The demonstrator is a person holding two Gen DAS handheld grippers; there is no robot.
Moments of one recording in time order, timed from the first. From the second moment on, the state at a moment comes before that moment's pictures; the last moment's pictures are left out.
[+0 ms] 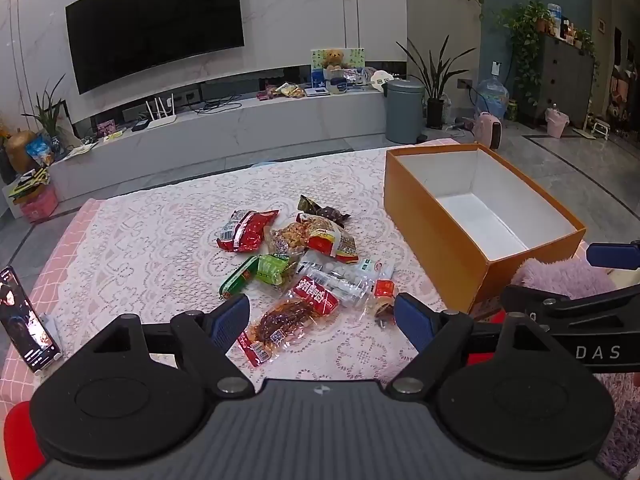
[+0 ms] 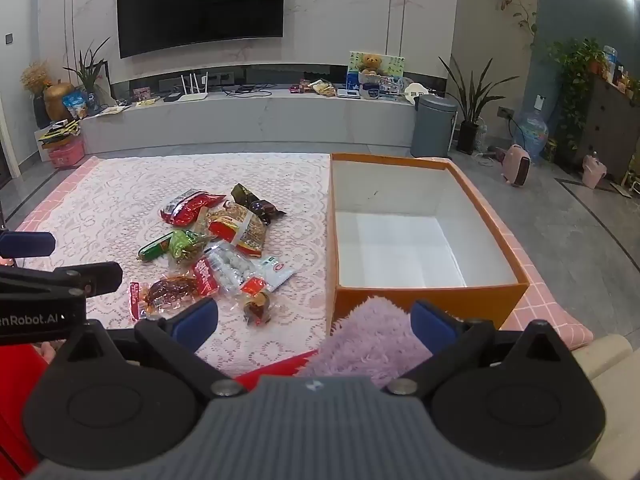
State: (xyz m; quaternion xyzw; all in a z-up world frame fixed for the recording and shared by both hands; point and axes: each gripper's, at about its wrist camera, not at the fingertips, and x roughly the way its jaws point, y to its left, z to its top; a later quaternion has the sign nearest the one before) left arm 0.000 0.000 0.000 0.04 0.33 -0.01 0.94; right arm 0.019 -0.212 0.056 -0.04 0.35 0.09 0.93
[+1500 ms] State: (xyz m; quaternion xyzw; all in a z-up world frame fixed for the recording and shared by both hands) left arm 0.001 0.000 -0.011 0.03 0.34 -0.02 0.94; right arm 0.025 -0.213 0.055 -0.04 0.36 0.07 0.93
